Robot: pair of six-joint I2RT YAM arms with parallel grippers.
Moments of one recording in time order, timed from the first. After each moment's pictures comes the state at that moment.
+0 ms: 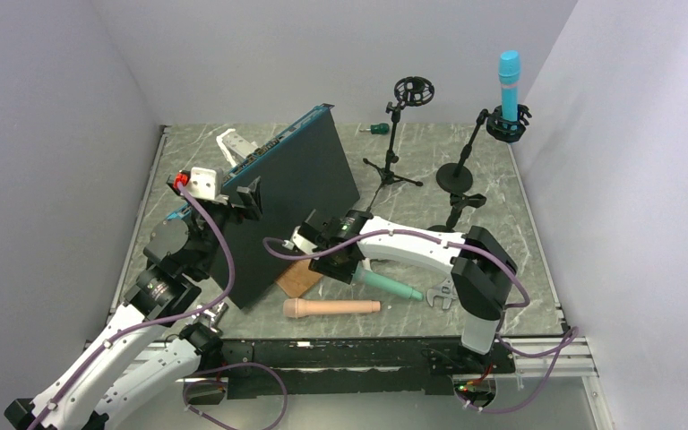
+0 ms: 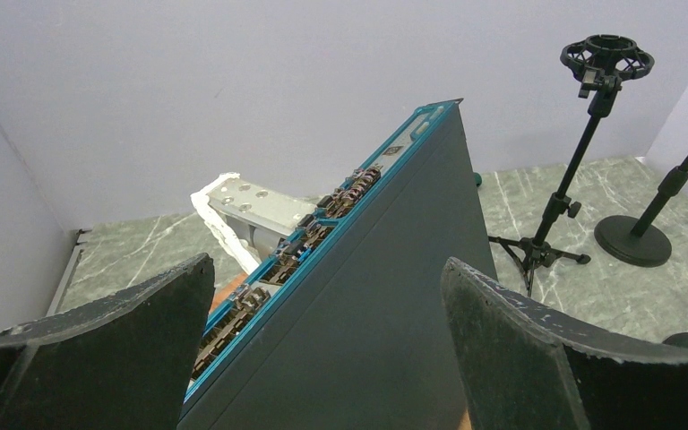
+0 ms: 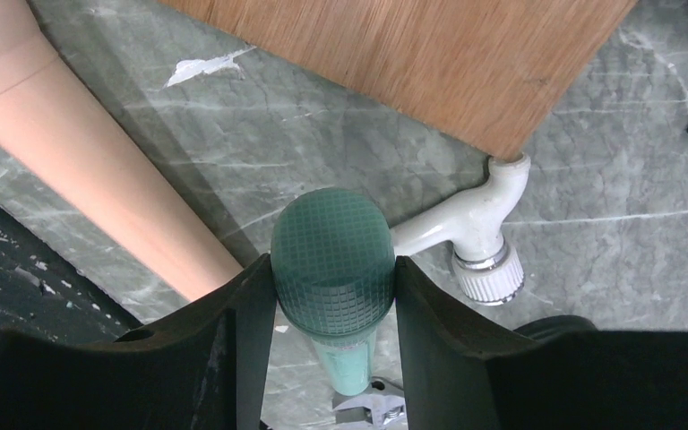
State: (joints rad) left arm -0.64 0.64 0.79 0.02 -0.43 0.06; right arm 1.05 1.80 1.37 -0.87 0.11 -0.21
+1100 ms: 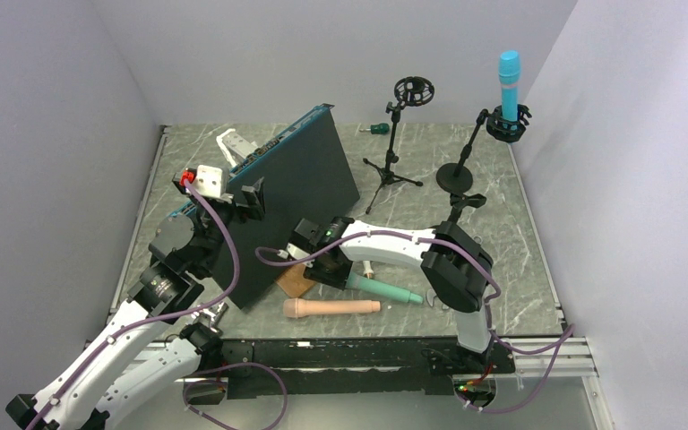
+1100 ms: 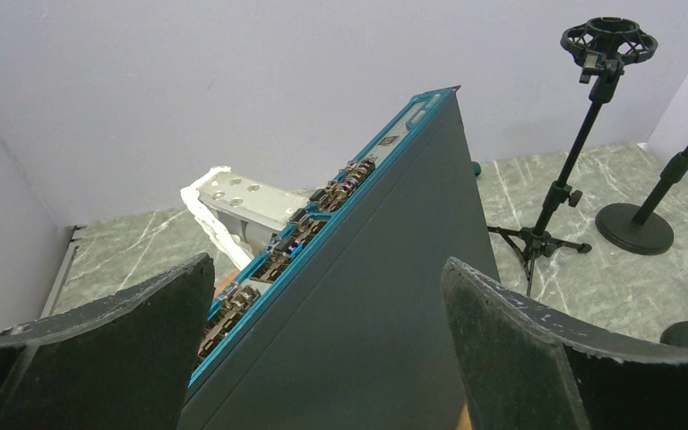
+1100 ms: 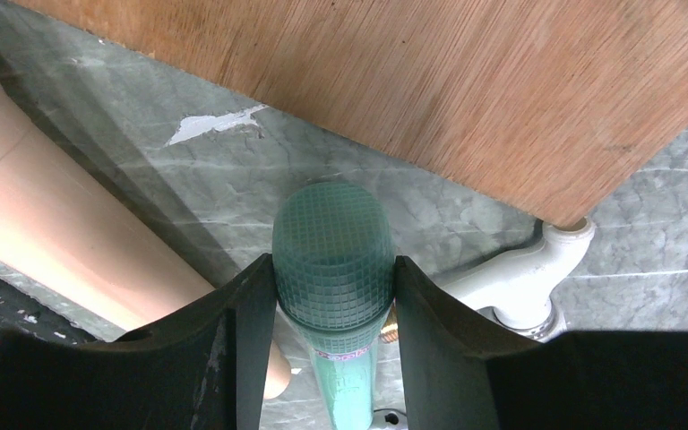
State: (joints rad) left arm -0.64 0.66 0.79 0.02 -0.42 0.06; right arm 1.06 1.94 1.40 -0.85 0.10 -0.20
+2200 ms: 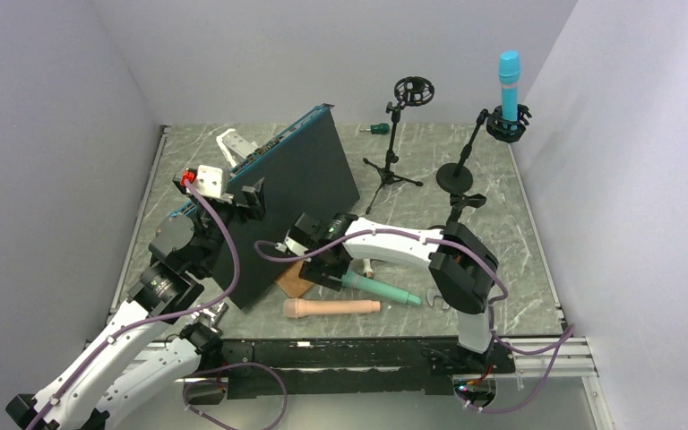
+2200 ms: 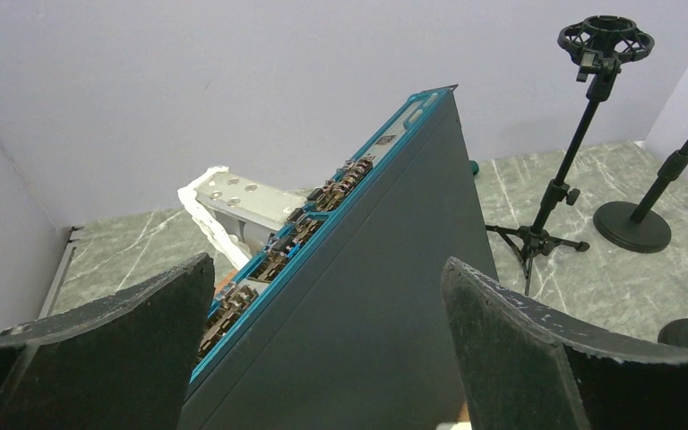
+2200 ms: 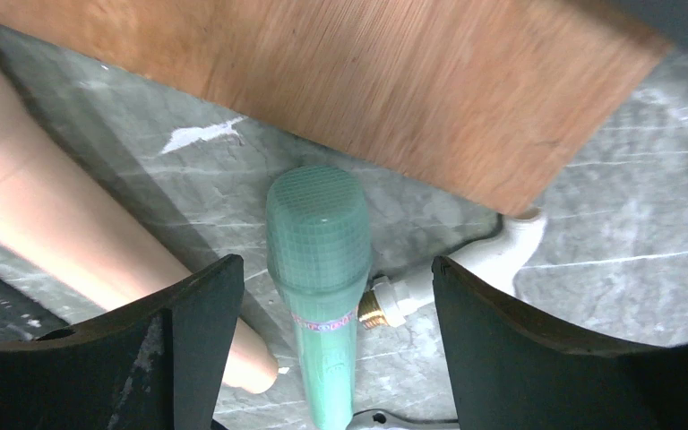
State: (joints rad) left arm -0.64 0.66 0.79 0.02 -0.42 0.06; right arm 1.06 1.92 1.41 -0.84 0.13 -0.20
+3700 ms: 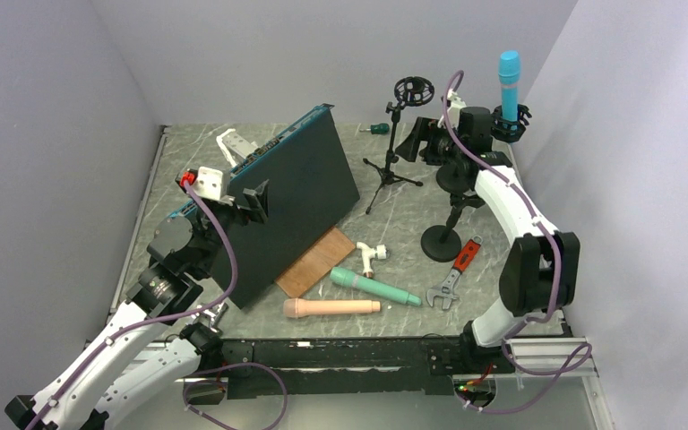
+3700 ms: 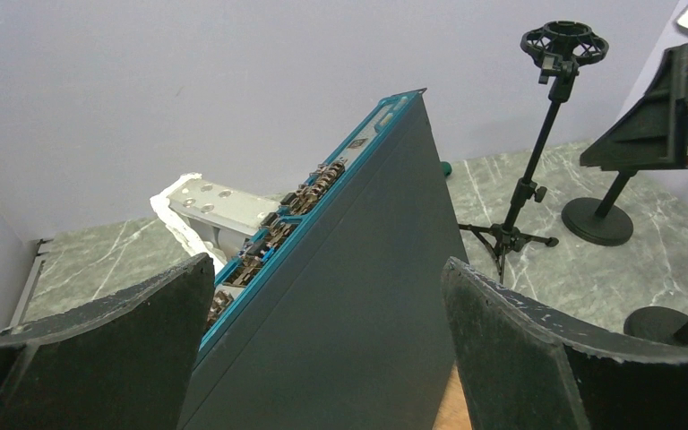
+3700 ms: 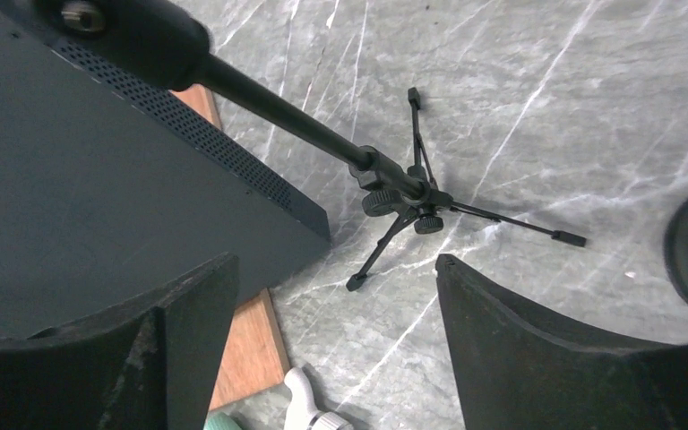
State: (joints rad) left arm -0.65 0.65 0.80 0.02 -0.36 0.04; right arm 0.11 1.61 1.34 -0.22 -0.46 0.30
